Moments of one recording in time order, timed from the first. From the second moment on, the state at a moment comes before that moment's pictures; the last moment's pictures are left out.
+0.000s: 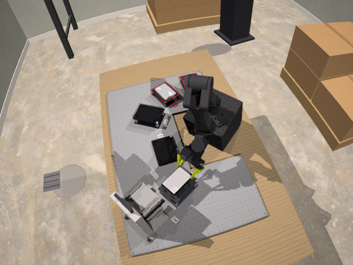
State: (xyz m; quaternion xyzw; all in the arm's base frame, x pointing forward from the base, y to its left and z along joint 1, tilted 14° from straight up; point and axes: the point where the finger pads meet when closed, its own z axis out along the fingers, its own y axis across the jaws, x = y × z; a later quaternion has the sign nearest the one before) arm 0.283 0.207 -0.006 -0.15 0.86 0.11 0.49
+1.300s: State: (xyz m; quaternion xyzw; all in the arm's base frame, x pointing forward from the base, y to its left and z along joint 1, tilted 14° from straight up) arm 0.276 0.204 0.027 -0.15 0.86 0.11 0.49
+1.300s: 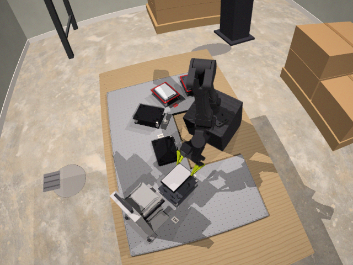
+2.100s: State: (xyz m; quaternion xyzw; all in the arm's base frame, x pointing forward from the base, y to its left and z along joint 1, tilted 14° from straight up) arm 0.270 0.201 0.048 -0.15 0.86 0.11 0.49
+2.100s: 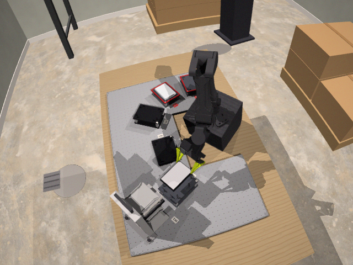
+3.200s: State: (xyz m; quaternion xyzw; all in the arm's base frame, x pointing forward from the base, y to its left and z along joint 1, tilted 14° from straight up) arm 0.264 0.197 0.076 -0.15 0.86 0.11 0.48
